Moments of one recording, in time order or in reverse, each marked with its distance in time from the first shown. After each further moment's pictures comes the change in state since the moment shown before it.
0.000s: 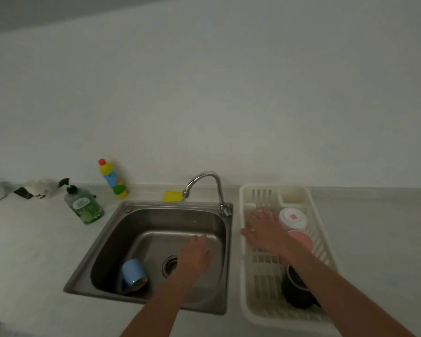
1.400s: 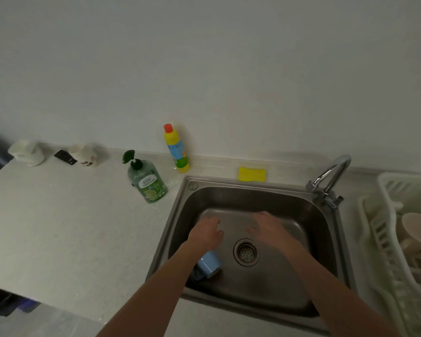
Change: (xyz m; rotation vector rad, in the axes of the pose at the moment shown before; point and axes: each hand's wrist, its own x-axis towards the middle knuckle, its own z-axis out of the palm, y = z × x) left_hand 0.123 -0.313 -0.063 -0.091 -0.197 -0.024; right_hand 0.198 -0.282 0.124 0.253 -0.232 0.054
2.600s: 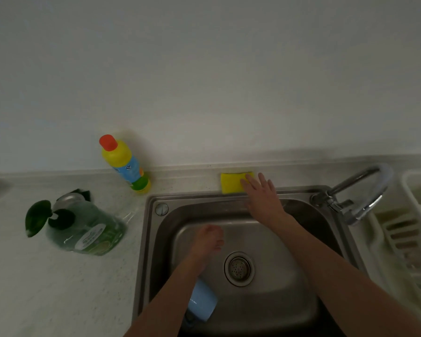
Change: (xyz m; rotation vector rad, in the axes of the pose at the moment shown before) left_hand 0.156 -0.018 0.032 -1.221 -0.299 -0.295; right_hand 0.174 0.043 -0.015 -0.309 0.230 0.179
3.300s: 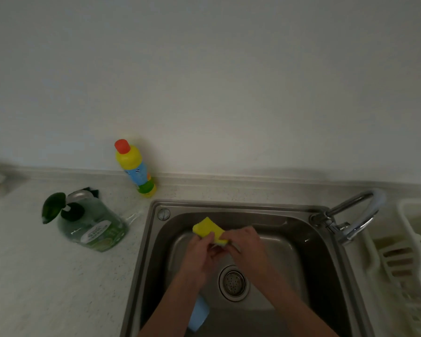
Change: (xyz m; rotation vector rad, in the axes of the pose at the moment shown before) left_hand -0.033 0.013 0.015 -0.575 -0.036 0.039; right_hand -0.084 -0.047 0.022 0.581 0.339 -0.266
